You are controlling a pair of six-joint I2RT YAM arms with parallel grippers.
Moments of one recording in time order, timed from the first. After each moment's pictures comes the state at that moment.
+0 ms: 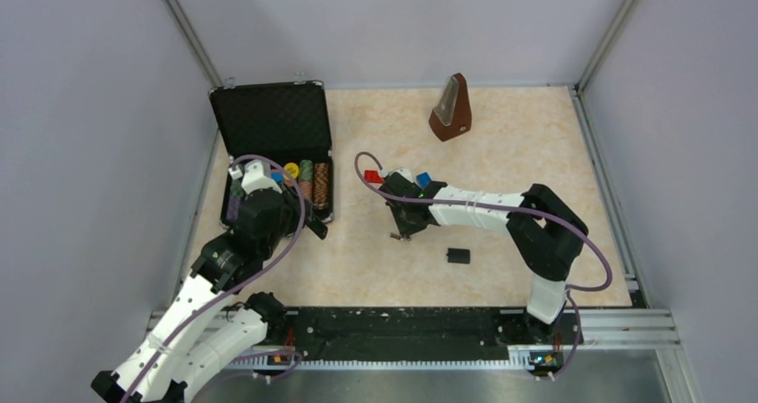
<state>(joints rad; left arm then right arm) -0.56 0.64 0.80 -0.66 -0.36 -0.77 0.93 1.81 1.17 -0.51 0.23 0.47</state>
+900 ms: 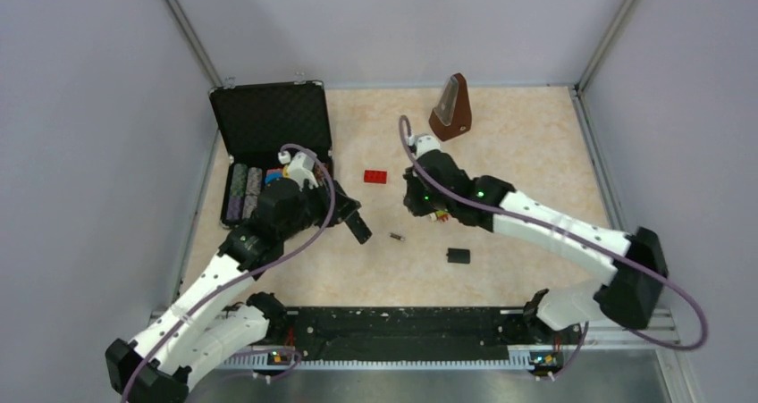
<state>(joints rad) -0.56 0.74 0.70 -0.35 0.08 -0.75 0.93 1.44 1.15 -0.52 0.22 0.46</state>
